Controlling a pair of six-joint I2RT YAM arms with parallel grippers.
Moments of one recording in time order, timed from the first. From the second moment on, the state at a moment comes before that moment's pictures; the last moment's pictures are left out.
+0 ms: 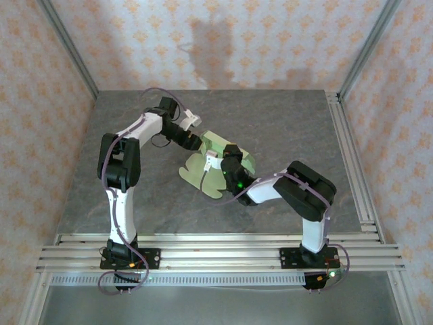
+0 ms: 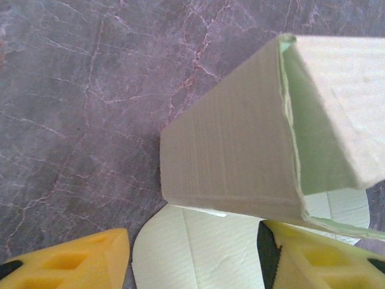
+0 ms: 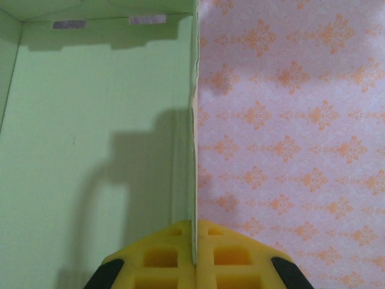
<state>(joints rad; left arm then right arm) -0.16 2.13 1.64 -0.79 0.68 0.37 0.86 1.88 0.78 0.87 0.78 -1.34</state>
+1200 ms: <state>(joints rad) -0.23 2.07 1.49 -0.52 0.64 0.16 0.86 1.86 0.79 0.77 0.79 -1.24</state>
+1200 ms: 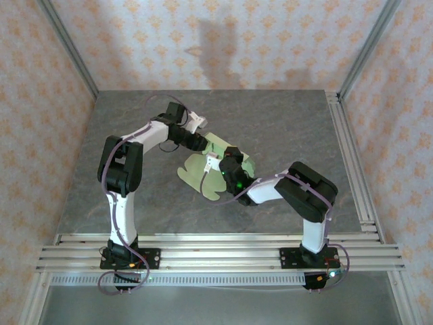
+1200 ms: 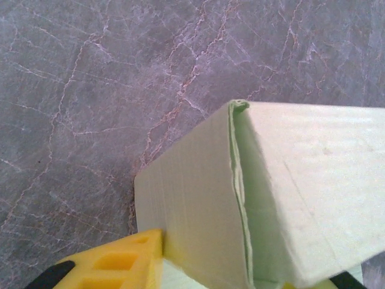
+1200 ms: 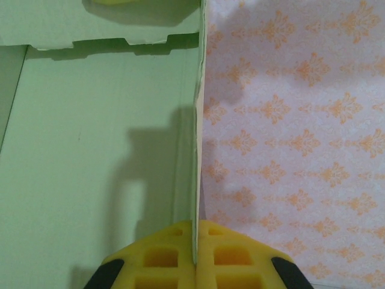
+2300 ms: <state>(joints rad) -0.25 2.02 1.48 -0.53 0.49 0.20 0.87 1.73 0.79 0.59 0.72 -1.01</state>
